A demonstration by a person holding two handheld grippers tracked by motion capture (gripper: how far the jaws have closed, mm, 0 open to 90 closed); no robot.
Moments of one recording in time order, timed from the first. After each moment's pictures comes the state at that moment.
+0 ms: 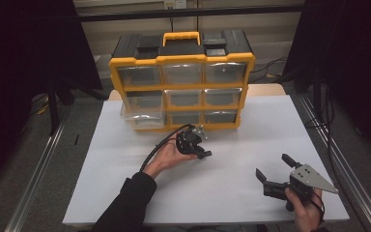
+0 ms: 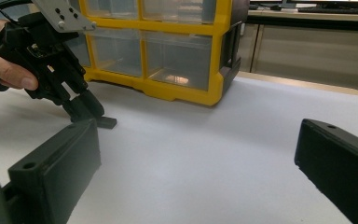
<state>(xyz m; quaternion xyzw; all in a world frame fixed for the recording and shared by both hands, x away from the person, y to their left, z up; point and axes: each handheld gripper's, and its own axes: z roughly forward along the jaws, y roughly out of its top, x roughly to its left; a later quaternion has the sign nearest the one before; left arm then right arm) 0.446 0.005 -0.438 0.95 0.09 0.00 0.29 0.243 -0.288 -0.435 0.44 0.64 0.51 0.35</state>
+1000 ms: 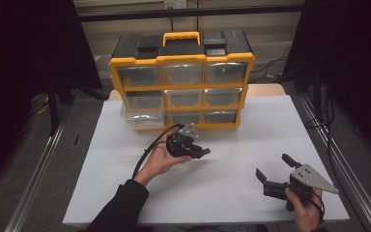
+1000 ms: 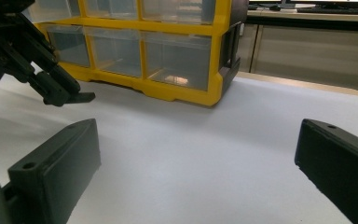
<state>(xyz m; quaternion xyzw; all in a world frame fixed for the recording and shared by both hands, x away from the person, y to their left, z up) 0.423 0.035 -0.408 0.92 0.10 0.01 0.38 0.243 -0.288 -0.435 0.45 0.64 0.51 0.36</state>
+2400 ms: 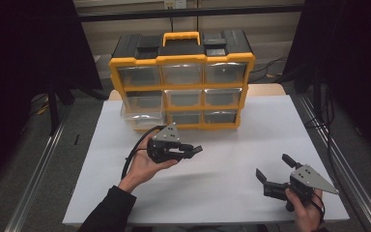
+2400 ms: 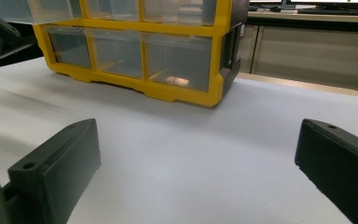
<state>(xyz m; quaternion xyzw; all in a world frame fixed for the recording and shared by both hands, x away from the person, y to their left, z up) 0.384 0.081 -0.362 0.88 0.09 0.05 0.45 0.242 -0.288 -0.435 0.45 0.64 0.52 0.36</state>
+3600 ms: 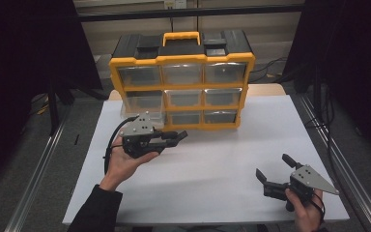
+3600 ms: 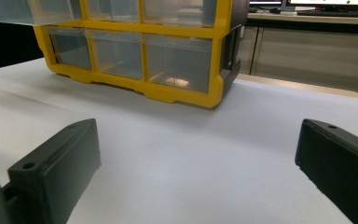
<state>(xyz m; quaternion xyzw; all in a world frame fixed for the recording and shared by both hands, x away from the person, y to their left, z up) 0.372 0.127 -0.312 0.84 0.09 0.11 0.52 0.241 -0.288 -0.435 0.44 0.64 0.52 0.36</state>
